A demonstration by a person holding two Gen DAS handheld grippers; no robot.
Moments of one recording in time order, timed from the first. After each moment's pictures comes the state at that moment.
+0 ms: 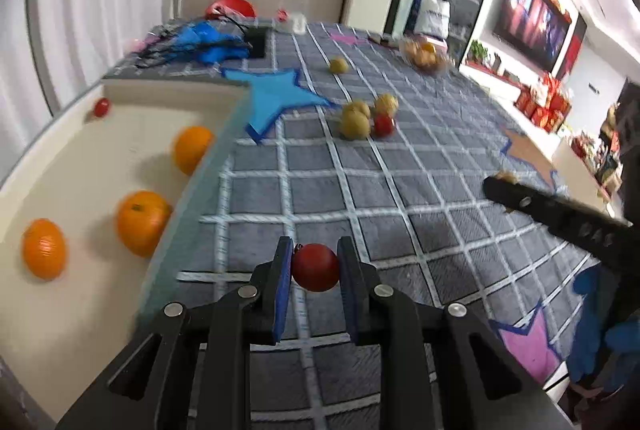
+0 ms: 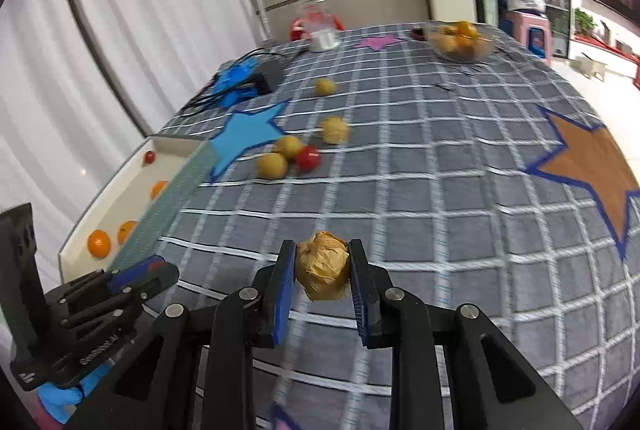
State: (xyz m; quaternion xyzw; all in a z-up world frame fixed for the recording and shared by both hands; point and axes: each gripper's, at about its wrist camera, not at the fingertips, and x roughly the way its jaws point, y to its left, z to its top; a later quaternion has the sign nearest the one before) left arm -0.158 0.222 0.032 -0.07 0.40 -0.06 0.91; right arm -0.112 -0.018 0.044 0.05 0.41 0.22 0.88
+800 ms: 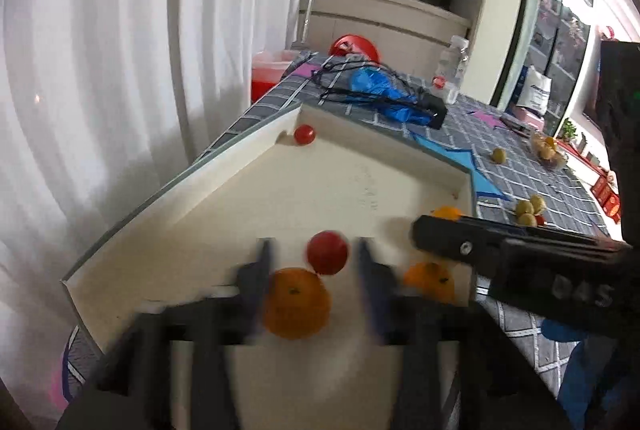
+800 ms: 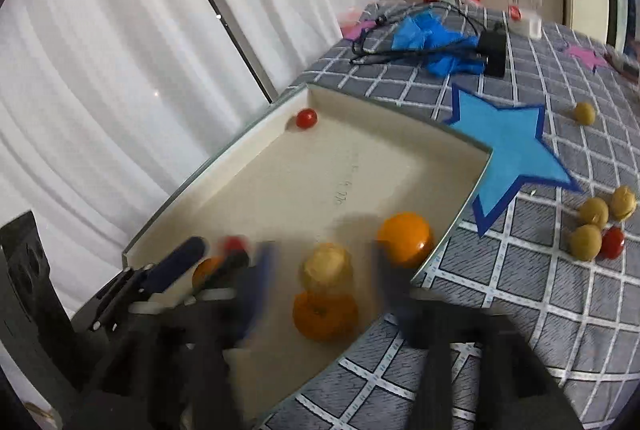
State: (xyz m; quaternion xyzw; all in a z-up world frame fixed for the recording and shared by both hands) left arm -0.170 0.362 0.037 -0.12 0.34 0.13 0.92; right arm -0.084 0.202 0.046 0.00 0.46 0.38 0.80
